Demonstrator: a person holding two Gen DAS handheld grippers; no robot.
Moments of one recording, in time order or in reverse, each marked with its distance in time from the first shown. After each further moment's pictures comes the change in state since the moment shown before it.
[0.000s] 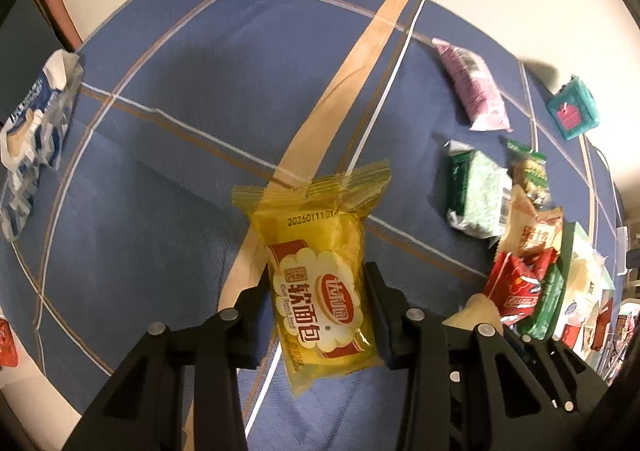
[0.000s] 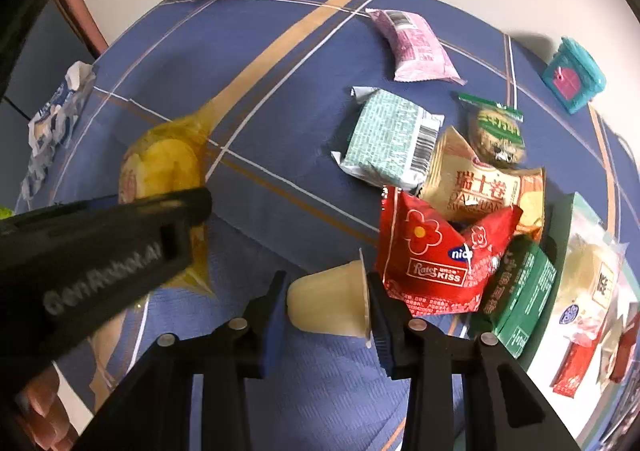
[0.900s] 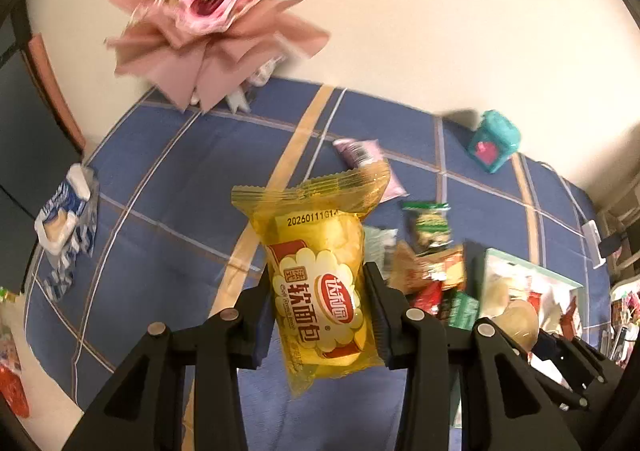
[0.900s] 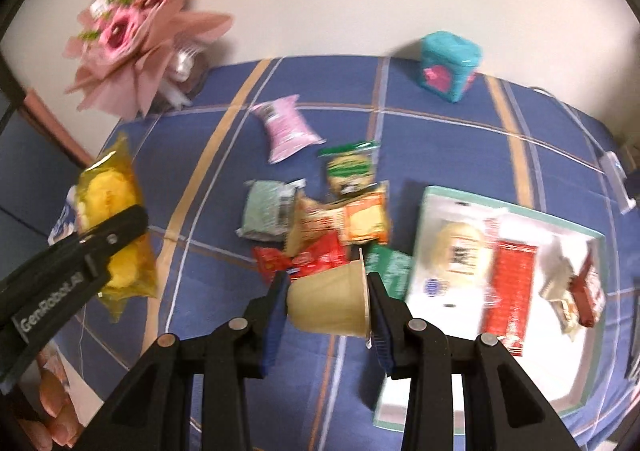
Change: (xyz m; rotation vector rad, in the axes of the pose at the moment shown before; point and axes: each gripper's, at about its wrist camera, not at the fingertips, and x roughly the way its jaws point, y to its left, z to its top) left arm -0.118 -0.077 -0.010 0.152 -0.287 -0.009; right arm -0.107 -0.100 -0.020 0.295 -0.169 -0.007
